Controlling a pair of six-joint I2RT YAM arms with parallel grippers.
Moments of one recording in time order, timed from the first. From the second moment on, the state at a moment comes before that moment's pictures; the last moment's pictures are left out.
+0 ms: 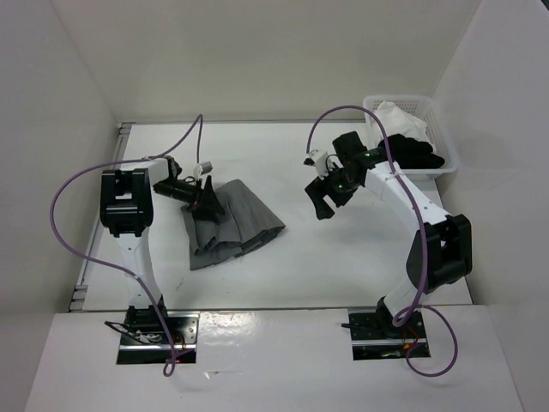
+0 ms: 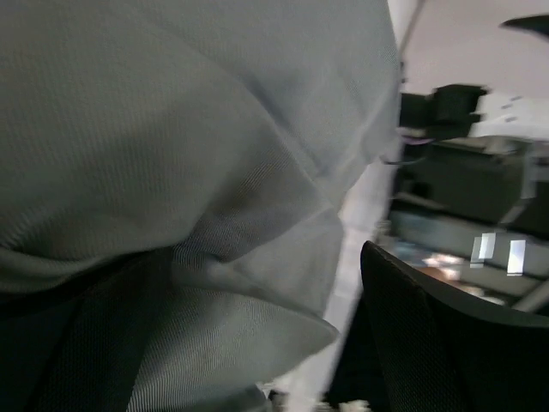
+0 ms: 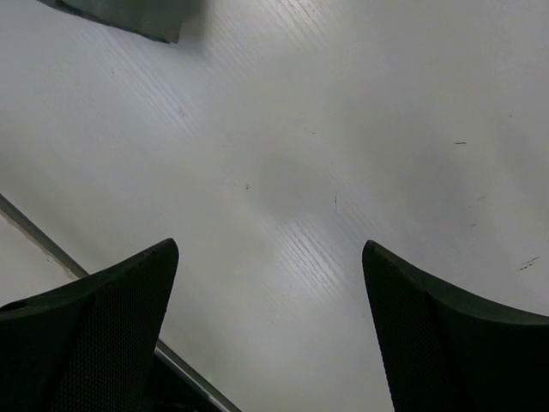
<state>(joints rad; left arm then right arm) 0.07 2.18 1.50 -1.06 1.05 0.46 0.33 1.59 1.36 -0.94 -0.32 -0.43</state>
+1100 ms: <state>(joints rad) -0.25 2.02 1.74 -1.01 0.82 0.28 0.10 1.35 1.21 -0.91 -0.41 -0.42</state>
